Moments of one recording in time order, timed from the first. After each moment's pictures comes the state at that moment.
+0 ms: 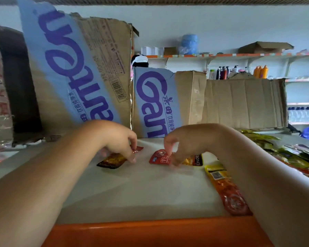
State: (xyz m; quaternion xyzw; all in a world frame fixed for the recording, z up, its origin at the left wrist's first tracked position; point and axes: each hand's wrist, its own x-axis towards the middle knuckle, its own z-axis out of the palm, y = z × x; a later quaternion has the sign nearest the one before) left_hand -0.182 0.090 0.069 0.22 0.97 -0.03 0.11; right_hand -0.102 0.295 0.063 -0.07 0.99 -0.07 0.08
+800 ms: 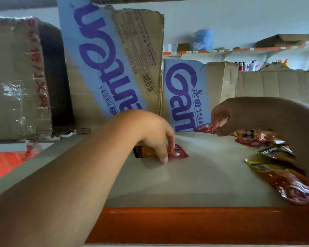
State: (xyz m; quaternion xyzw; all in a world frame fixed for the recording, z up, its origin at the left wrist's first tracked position) left_hand -0.164 0.077 0.074 0.33 0.94 -0.03 0.11; right_hand -0.104 0.313 0.084 -0.01 1.00 -0.07 -0.02
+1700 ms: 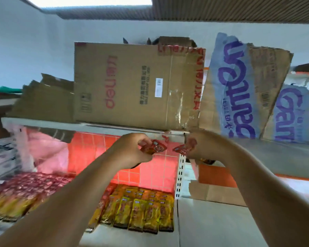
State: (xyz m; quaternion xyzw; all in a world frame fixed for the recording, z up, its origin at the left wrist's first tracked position) left_hand -0.189 -0.418 -0.016 0.23 0.91 0.34 -0.10; right_hand -0.148 -0.161 0.027 -0.04 0.99 -0.12 -0.08
